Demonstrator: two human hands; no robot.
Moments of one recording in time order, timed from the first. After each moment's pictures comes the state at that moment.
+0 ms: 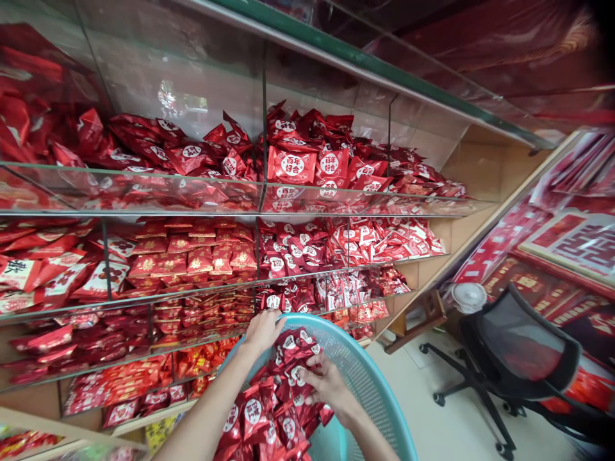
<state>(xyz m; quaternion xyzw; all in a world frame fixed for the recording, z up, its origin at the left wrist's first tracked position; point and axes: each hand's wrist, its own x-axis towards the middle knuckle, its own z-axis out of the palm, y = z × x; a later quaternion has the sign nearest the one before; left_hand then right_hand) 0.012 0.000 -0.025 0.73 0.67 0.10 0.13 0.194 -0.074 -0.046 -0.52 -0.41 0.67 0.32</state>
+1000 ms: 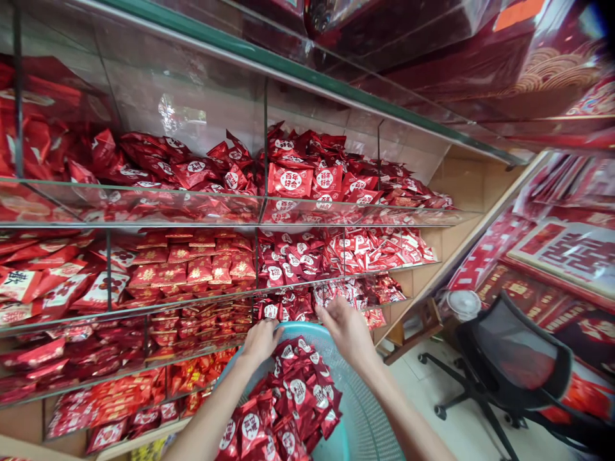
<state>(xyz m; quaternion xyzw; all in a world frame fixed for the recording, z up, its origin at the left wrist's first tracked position) 0.013 -0.003 -0.020 0.71 0.68 0.11 0.14 0.201 -0.028 0.093 -0.57 -0.74 0.15 0.33</state>
